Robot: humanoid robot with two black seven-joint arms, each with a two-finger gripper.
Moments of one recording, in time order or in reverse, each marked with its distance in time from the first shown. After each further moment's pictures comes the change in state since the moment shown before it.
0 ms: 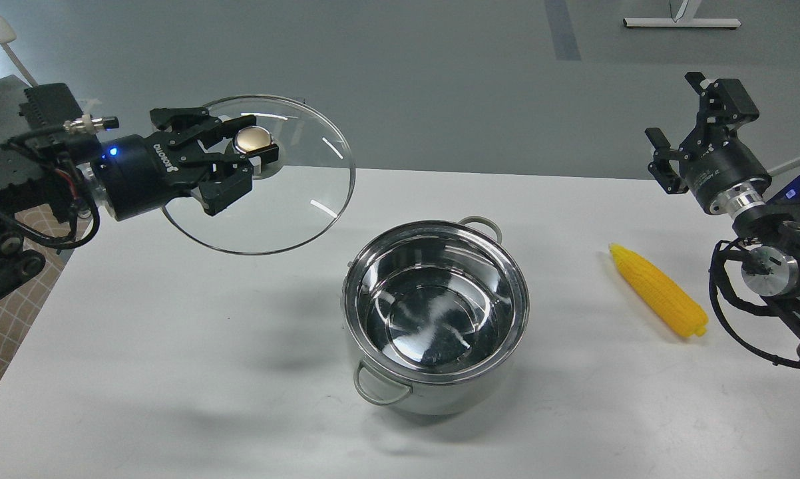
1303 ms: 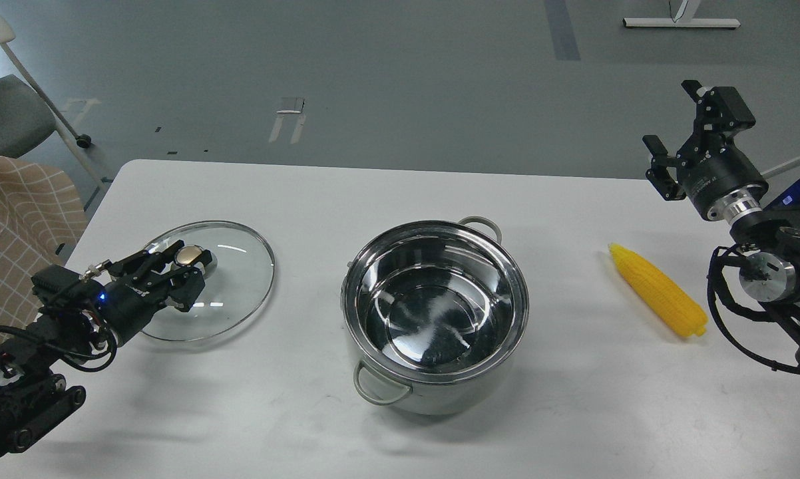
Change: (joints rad) left arm 0.289 -0.394 0.029 0.651 -0.086 0.353 0.000; right arm -0.016 0.001 0.000 0.005 -0.001 0.000 0.000
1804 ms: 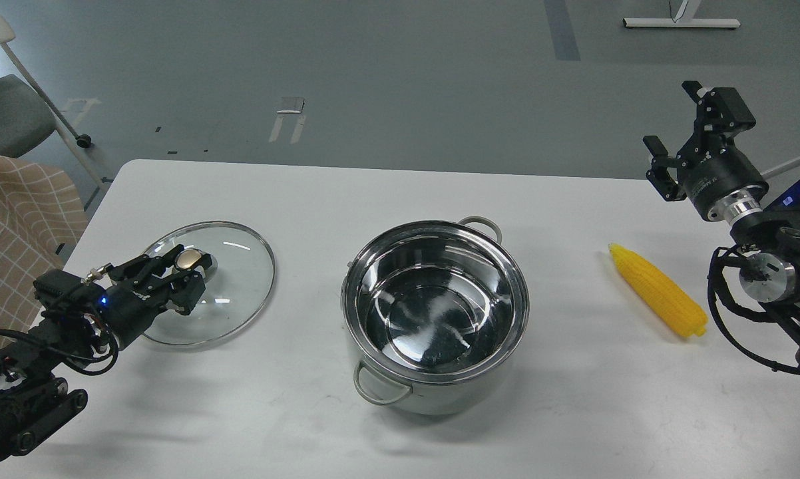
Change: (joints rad) left arm 0.013 -0.005 0.001 0.011 -0.003 0.000 0.000; right arm -0.001 0.000 0.000 -0.003 0.000 0.000 0.000
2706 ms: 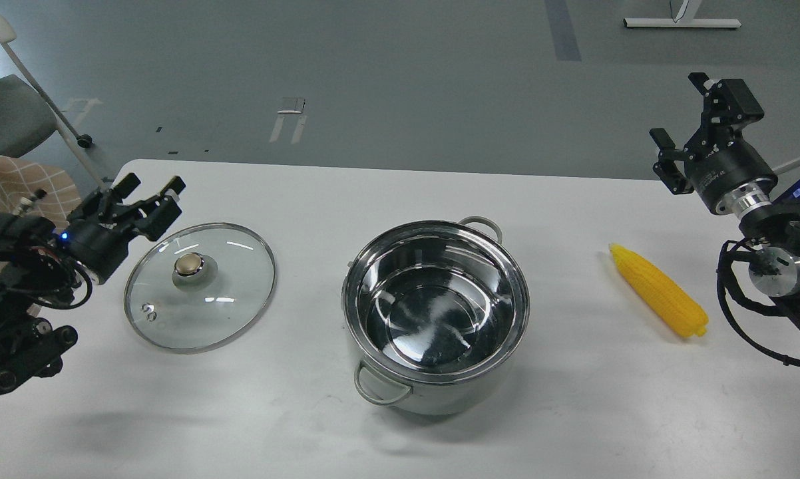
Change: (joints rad) left arm -0.165 0.146 -0.021 -0.196 -0.482 -0.061 0.000; right arm 0.032 -0.045 -0.005 -0.003 -0.088 0.005 0.000
